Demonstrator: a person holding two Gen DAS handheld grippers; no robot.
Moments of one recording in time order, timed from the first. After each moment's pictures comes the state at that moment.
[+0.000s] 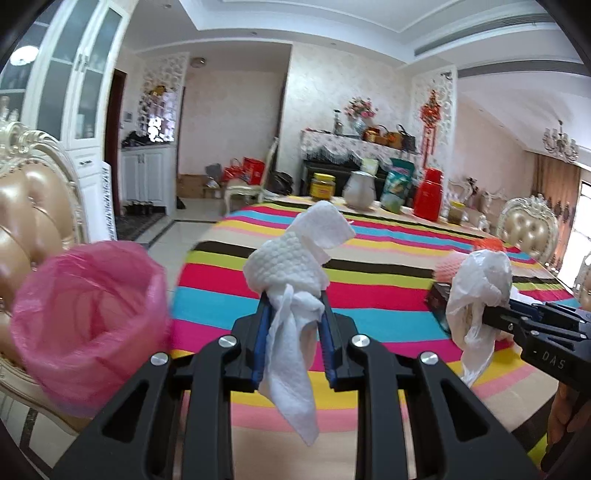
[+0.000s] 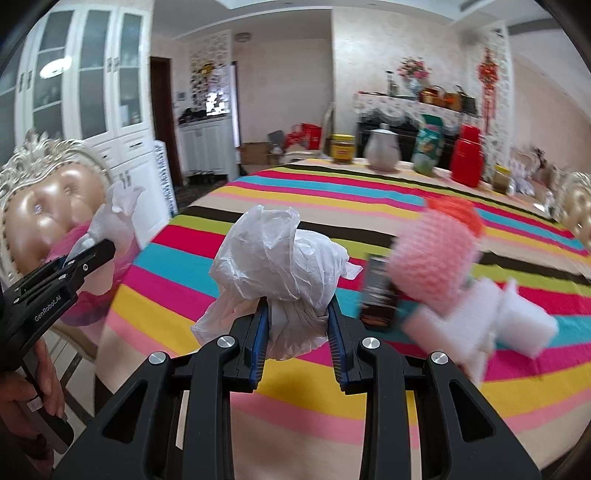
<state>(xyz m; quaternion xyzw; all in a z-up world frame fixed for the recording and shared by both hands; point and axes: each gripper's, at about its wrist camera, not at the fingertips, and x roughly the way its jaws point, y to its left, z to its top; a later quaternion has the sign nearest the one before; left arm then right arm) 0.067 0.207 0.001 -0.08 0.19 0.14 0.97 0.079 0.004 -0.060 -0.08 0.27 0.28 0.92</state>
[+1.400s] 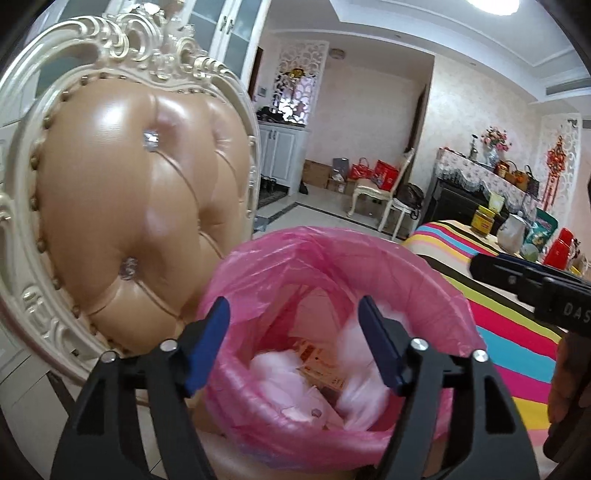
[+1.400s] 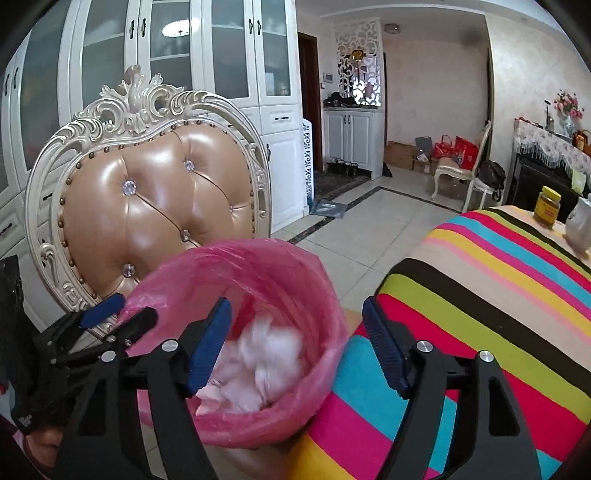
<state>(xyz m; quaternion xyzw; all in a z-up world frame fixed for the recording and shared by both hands) -0.022 0.439 -0.038 -0.18 0.19 0.36 0.90 0.086 0.314 -0.049 -0.14 0.25 0.52 0.81</state>
